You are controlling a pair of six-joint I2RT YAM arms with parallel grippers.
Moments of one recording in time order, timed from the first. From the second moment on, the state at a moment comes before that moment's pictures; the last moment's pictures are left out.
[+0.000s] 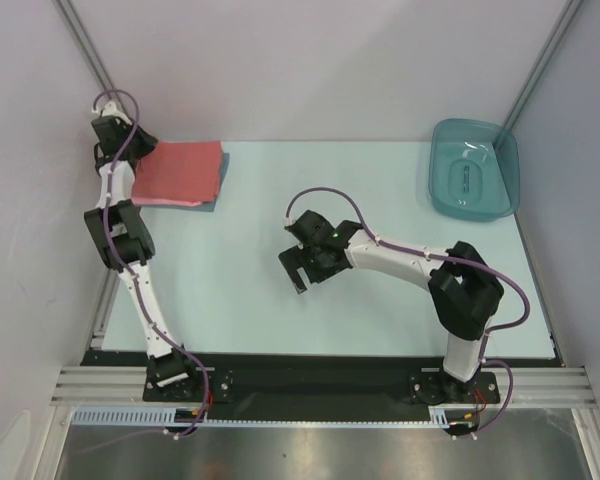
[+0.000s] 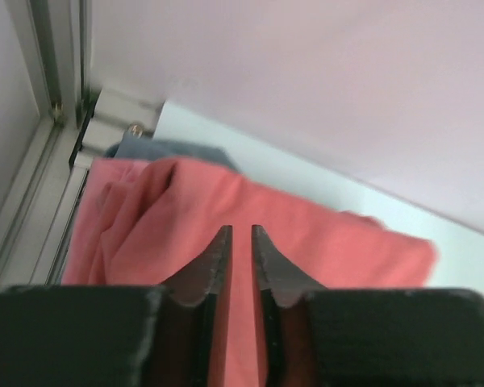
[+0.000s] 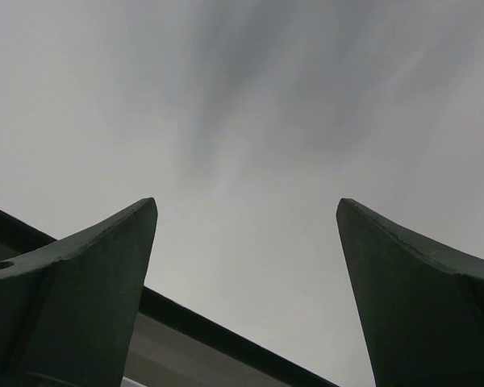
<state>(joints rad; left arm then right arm) 0.36 2.55 2.27 -0.12 0.36 -0.34 0.90 1.83 1.37 -0.65 0.02 0.32</state>
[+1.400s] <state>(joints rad) -0.20 0.82 0.04 0.49 0.77 -1.02 0.32 0.06 0.03 -0.06 -0.19 1.18</state>
